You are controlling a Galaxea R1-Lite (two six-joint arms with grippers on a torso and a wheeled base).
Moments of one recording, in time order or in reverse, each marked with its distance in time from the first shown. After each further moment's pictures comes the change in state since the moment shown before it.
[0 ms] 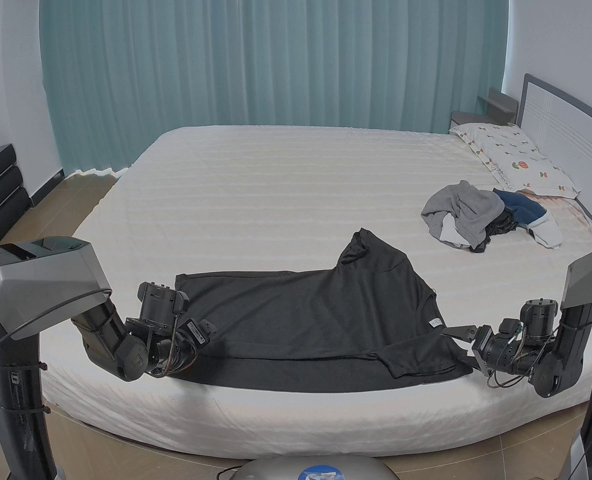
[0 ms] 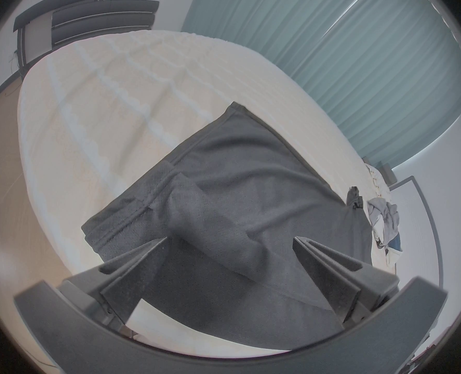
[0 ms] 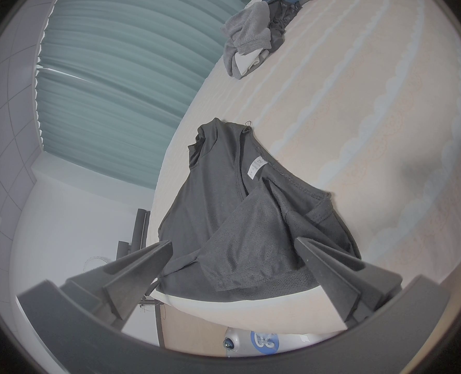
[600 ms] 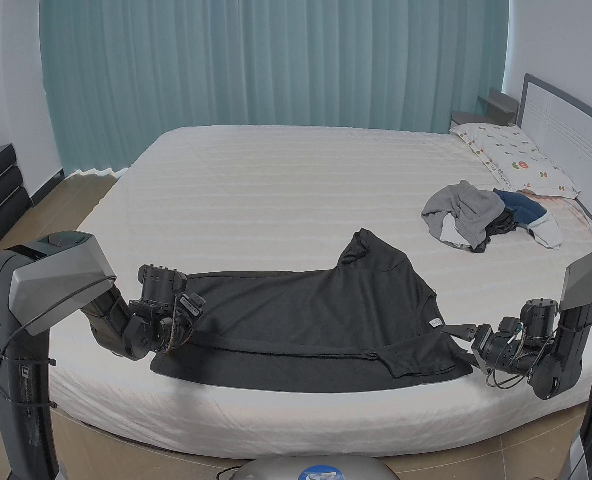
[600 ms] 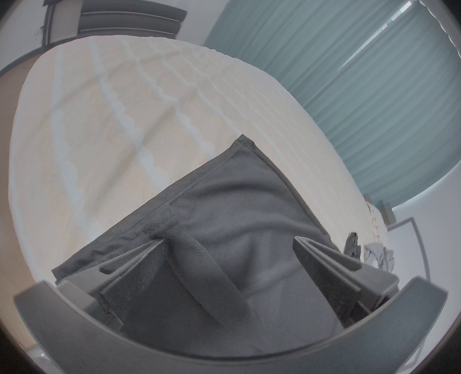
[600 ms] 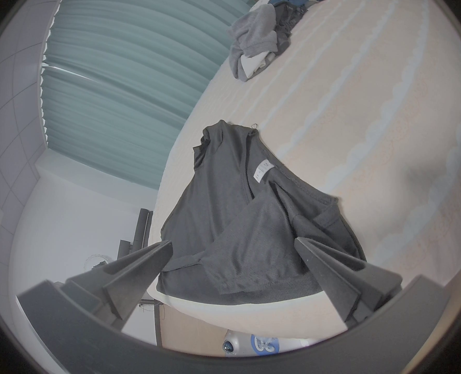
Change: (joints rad) left arm 0.066 0.075 -0.185 0.010 0.068 -0.134; right arm 0.007 0.017 0.015 -0.082 -0.002 -0.002
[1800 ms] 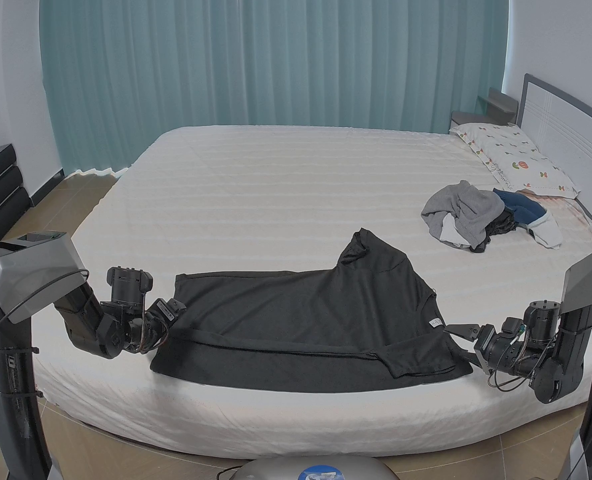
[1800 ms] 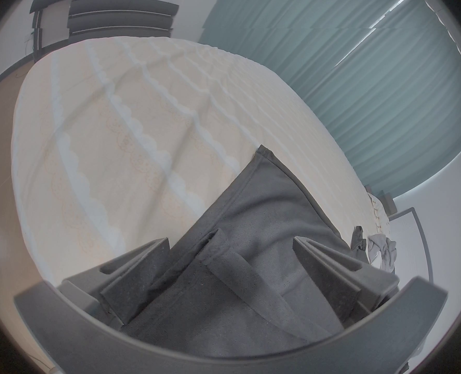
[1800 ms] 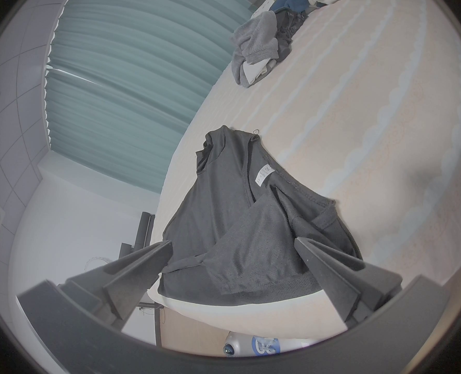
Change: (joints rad) left arm 0.105 -0.032 0.097 -0.034 -0.143 0.155; right arm -0.006 -0.001 0.033 -0.054 -0.010 0.012
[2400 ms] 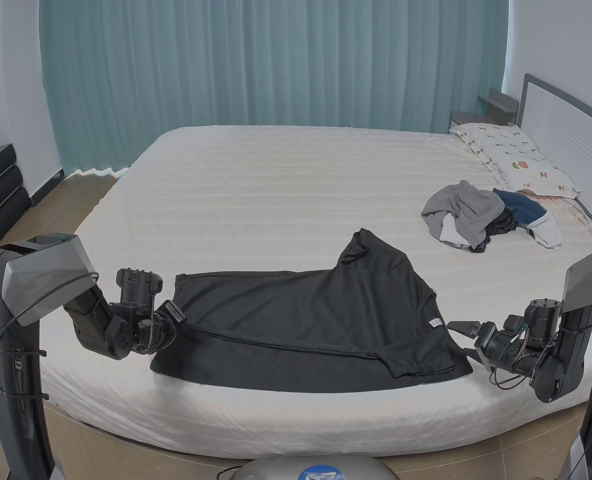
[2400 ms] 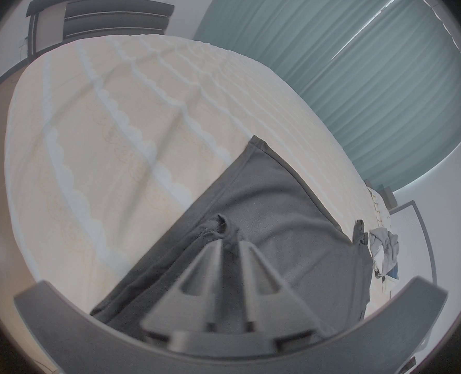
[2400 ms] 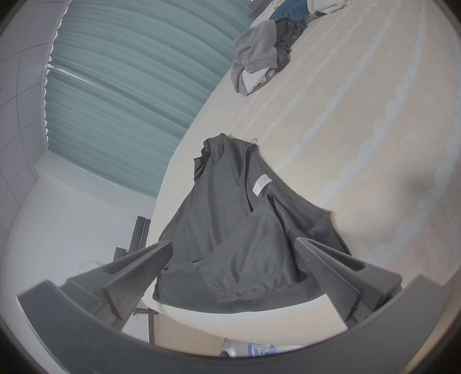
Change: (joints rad) left arm -0.017 0.029 -0.031 0.005 0.034 0.006; right arm 0.004 -0.013 -0.006 0.000 -0.058 -0.009
